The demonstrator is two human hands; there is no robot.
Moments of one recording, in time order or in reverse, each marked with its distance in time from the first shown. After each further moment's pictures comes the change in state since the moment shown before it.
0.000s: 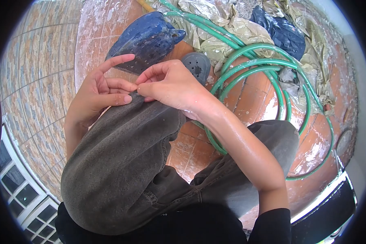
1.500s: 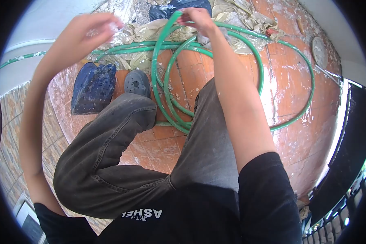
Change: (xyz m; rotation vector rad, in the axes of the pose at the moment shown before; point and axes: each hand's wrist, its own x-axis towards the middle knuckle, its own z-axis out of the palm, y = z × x) left_hand 0.101 0.127 0.138 1.483 -0.451 0.917; right_hand -0.069 0.008 -0.273 0.055 0.757 -0.471
